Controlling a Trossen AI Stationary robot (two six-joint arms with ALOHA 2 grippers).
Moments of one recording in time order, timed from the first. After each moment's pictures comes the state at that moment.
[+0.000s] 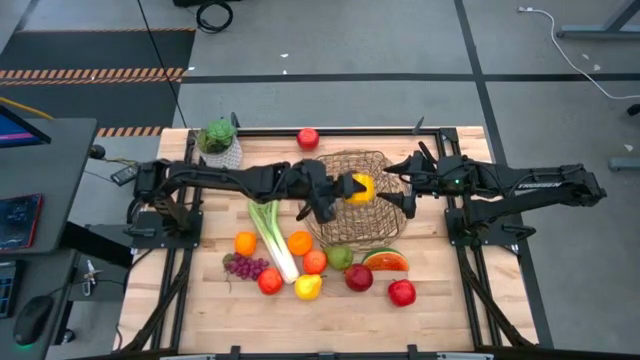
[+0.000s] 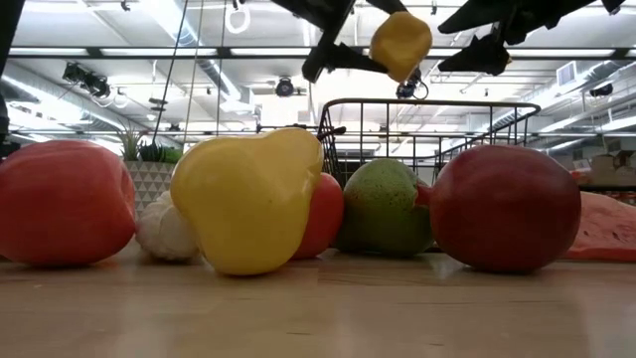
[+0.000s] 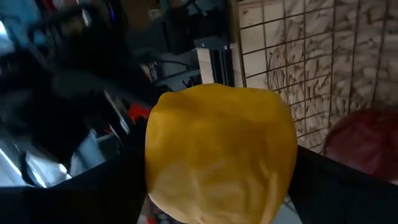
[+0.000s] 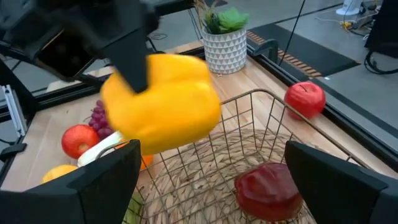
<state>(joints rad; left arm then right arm) 0.01 1.74 1.42 -0.05 -0.14 1.79 -0.03 0.76 0.69 -0.28 0.22 0.25</state>
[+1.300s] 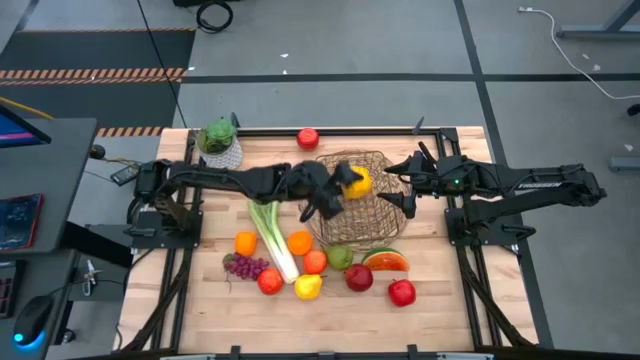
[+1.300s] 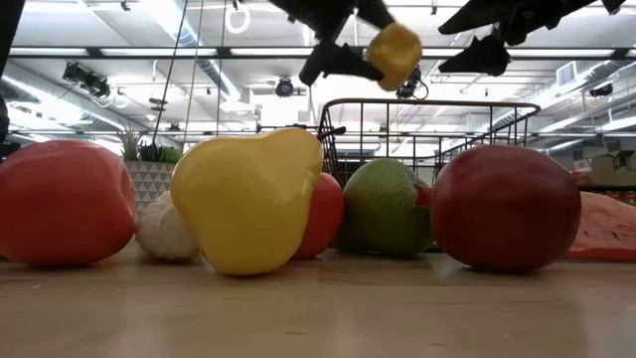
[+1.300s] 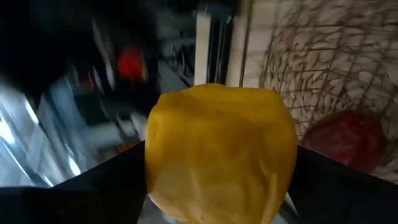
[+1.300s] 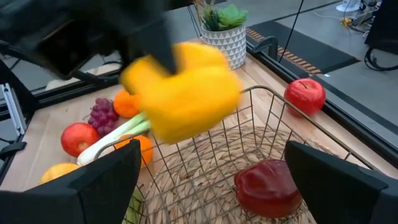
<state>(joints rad) 0.03 1.75 1.42 -0.06 -0.28 1.48 -0.03 0.76 0.69 -0.28 0.22 0.26</state>
